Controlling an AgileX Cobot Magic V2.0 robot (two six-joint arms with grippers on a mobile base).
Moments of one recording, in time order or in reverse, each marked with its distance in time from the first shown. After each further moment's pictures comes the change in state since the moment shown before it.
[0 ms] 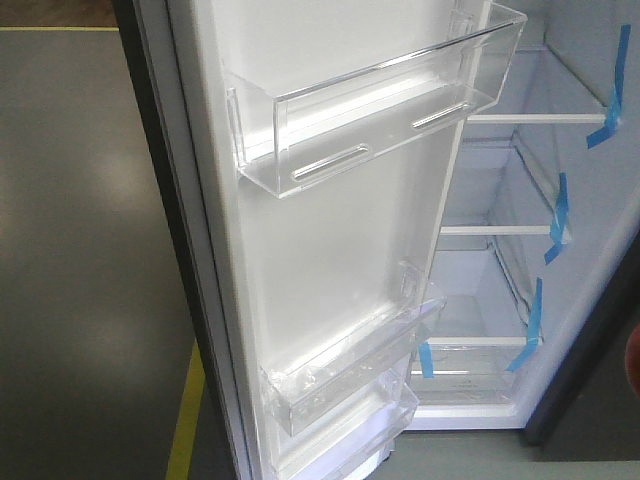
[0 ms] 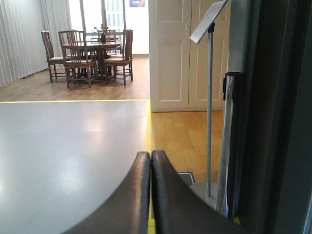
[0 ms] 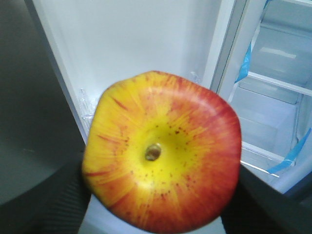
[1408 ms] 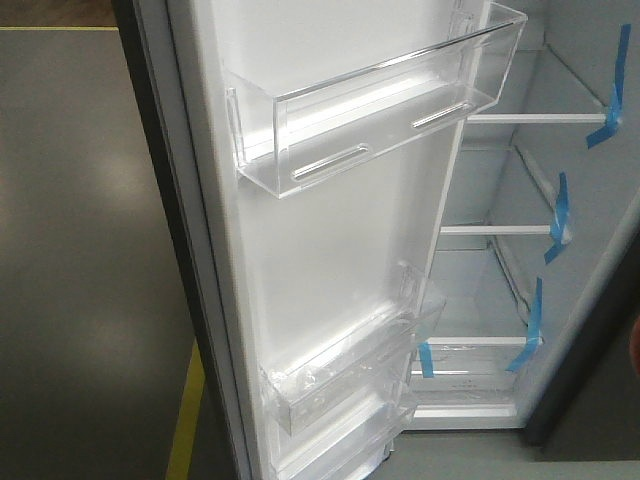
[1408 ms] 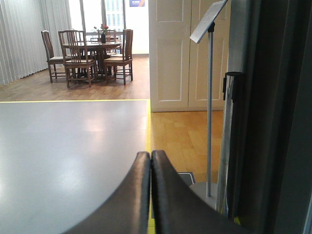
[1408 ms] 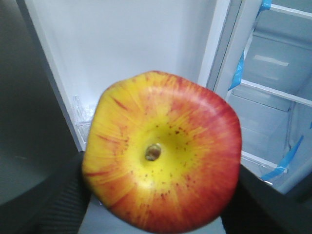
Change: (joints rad) left arm 0.000 0.000 0.000 0.000 0.000 0.000; right arm 0.000 0.000 0.000 -0.023 -0.030 0.000
